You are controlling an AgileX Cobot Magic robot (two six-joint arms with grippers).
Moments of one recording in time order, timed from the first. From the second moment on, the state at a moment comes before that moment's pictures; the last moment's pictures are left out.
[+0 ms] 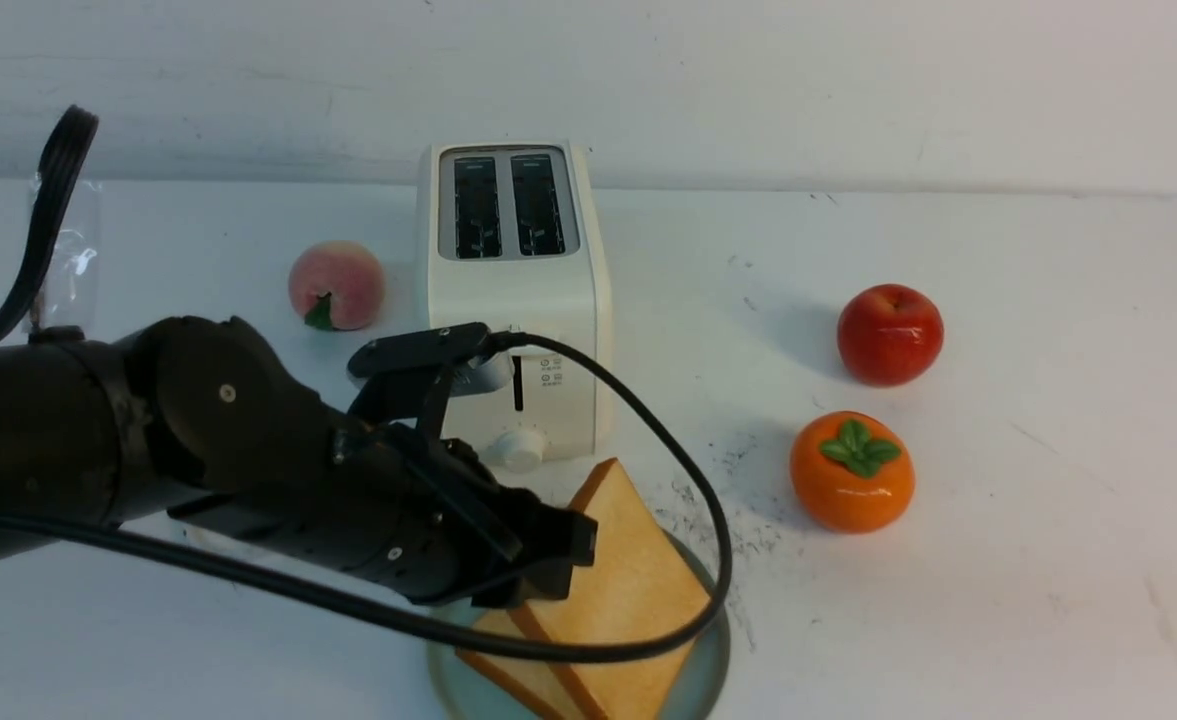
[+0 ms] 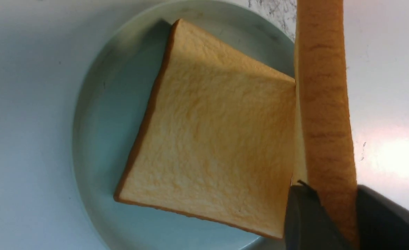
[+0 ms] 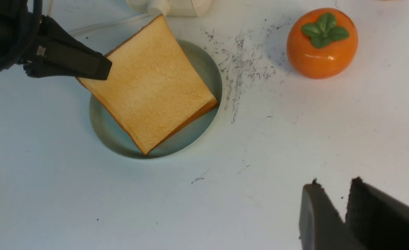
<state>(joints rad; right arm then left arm) 0.43 0.65 -0.78 0.15 0.88 0.07 -0.51 1.50 -0.90 -0.65 0.48 0.14</state>
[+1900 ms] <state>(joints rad) 0.43 0.22 -0.48 0.14 0.54 0.07 -0.51 1.51 -0.90 -0.45 0.42 0.14</state>
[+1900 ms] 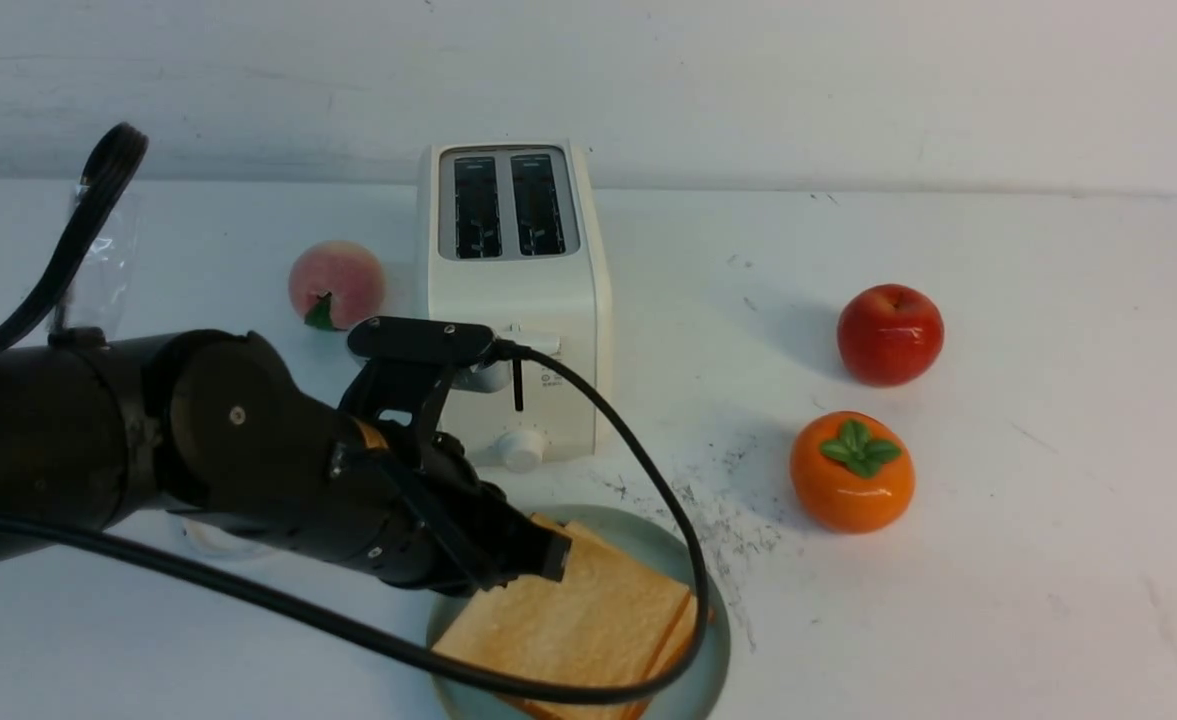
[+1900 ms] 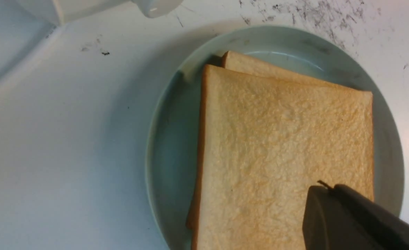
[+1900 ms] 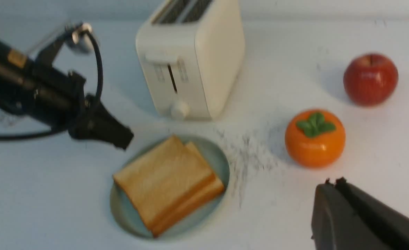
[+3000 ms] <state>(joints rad) 0.39 0.19 -0.33 0.12 0.20 0.07 -0.51 1.51 -0.90 -0.46 0.44 0.14</state>
